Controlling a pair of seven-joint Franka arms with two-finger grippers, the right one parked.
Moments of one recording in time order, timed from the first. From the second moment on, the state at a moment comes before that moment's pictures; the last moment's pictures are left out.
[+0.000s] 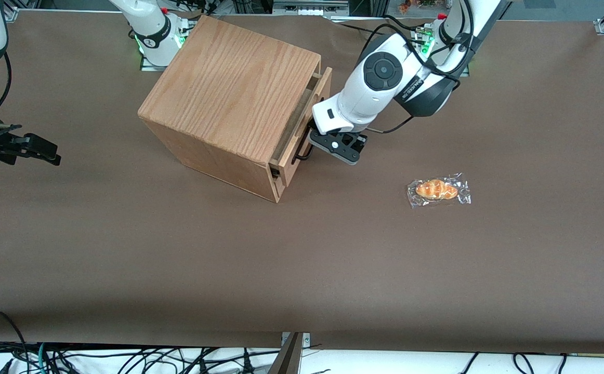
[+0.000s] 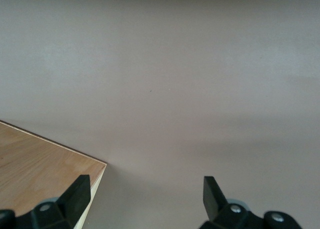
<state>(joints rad) -0.26 0.33 -0.45 -1.81 -0.09 2.16 -0.23</state>
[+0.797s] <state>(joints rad) -0.18 0.31 -0.39 -1.82 -0.10 2.07 -0.12</state>
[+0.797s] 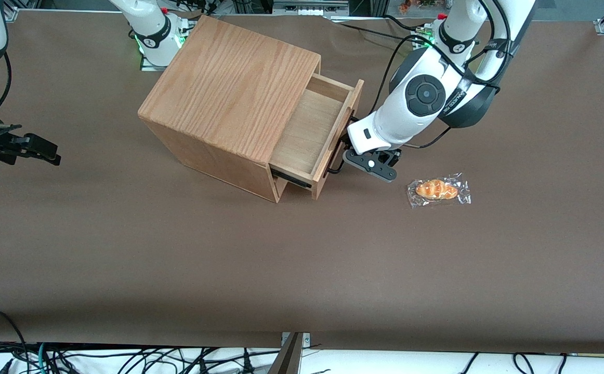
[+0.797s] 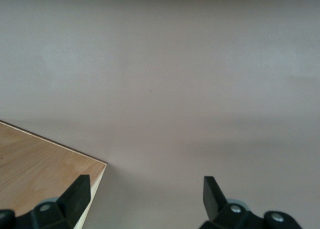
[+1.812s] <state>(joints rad) -0.08 0.28 -0.32 -1.81 -0.10 2.00 0.03</state>
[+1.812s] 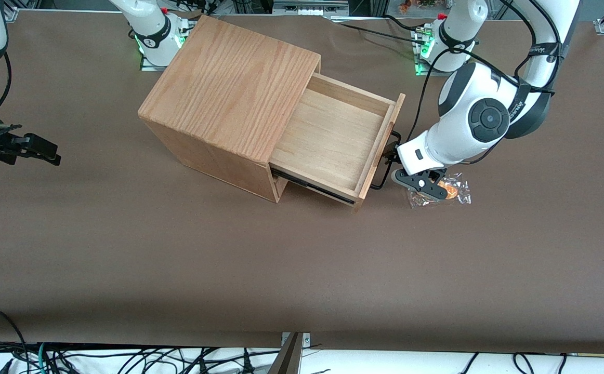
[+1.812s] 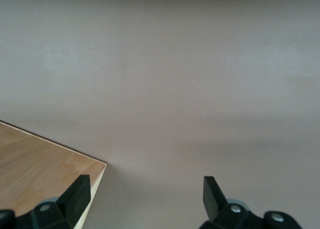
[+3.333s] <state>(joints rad) -0.08 0.22 -0.28 -1.68 -0.18 1.76 0.03</state>
